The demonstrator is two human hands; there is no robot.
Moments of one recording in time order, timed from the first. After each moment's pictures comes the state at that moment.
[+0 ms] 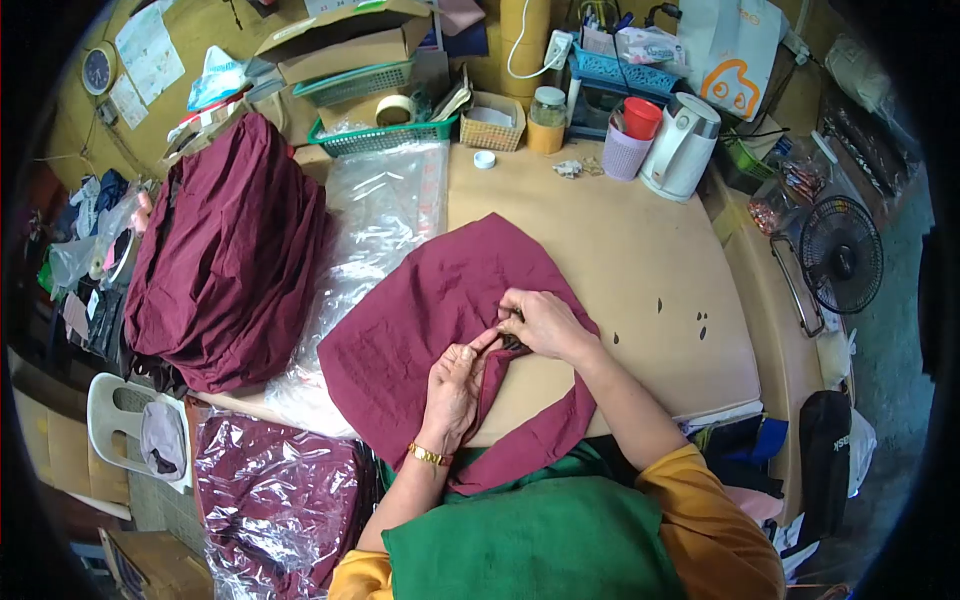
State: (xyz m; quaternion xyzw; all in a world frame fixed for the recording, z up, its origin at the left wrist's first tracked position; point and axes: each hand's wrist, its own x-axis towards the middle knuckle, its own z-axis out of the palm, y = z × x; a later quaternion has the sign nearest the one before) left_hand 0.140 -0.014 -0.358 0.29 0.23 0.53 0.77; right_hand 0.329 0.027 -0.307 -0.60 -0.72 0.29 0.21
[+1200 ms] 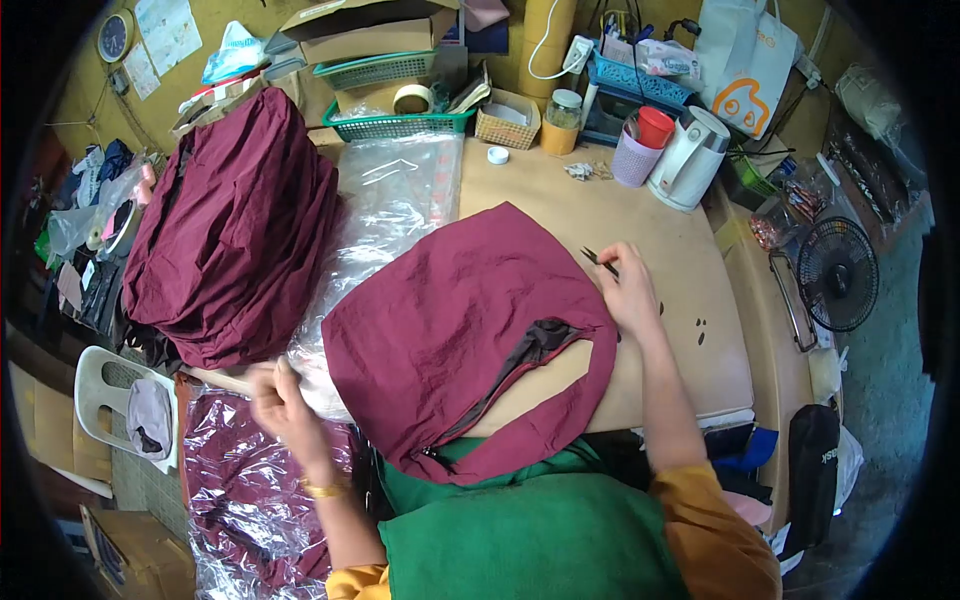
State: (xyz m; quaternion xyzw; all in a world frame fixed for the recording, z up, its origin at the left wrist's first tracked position) left_hand -0.034 -0.036 -0.301 0.46 0.55 0.67 0.21; right_hand 0.405 0.018 -0.282 -0.66 -0.63 0.07 0.39
